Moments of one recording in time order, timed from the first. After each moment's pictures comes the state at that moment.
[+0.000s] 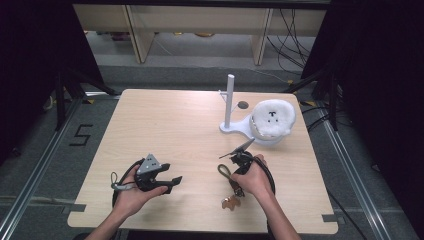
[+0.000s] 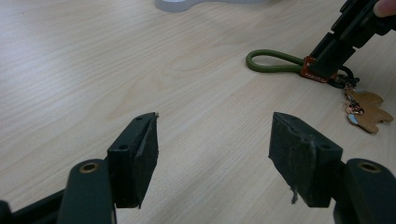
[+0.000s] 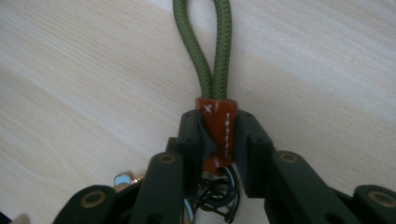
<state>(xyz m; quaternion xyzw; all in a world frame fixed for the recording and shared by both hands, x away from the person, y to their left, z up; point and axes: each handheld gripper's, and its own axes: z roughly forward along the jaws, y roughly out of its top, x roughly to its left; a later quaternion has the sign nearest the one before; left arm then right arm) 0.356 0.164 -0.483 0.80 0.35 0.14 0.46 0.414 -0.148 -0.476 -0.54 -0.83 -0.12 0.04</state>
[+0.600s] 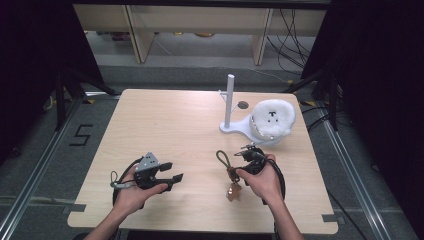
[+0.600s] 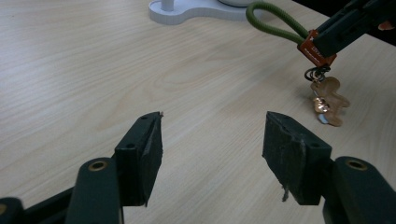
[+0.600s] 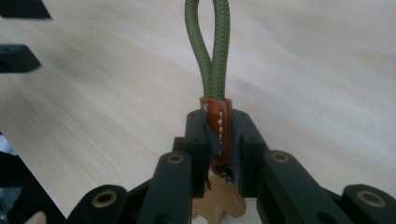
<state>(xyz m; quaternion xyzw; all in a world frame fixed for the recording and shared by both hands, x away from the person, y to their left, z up) 0.360 0.163 -0.480 0.78 0.36 0.12 0.50 0.394 -0.172 -0.444 -0.51 -0.80 -0.31 0.02</state>
